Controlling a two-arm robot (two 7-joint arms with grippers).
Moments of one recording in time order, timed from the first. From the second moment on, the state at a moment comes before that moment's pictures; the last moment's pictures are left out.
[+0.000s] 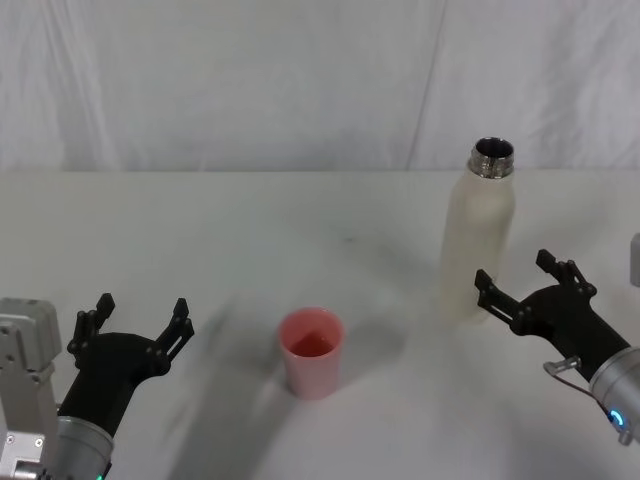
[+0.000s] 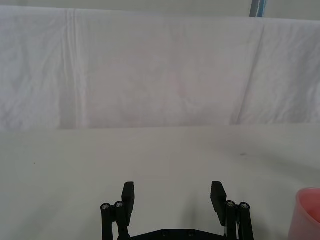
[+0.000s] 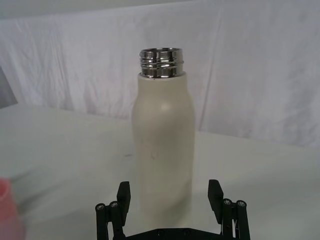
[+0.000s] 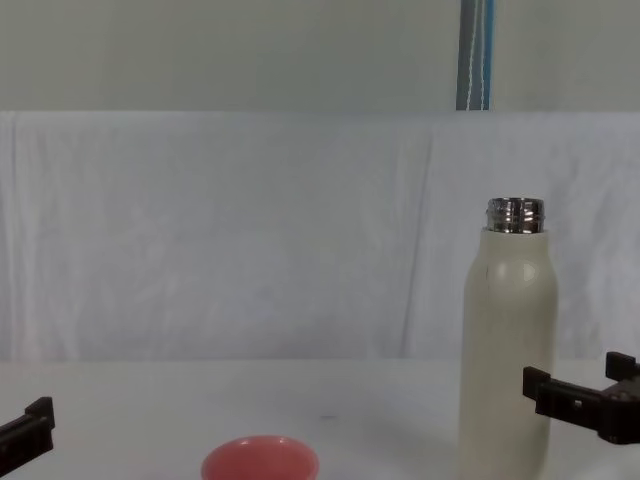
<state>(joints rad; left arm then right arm) 0.27 0.24 0.04 -1.85 -0.25 -0.02 -0.02 0.03 0.30 -0.22 -1.65 0.31 0.04 0.22</state>
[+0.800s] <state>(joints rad) 0.27 0.24 0.04 -1.85 -0.25 -0.02 -0.02 -0.02 0.29 -0.26 -1.67 0.28 -0.01 0.29</state>
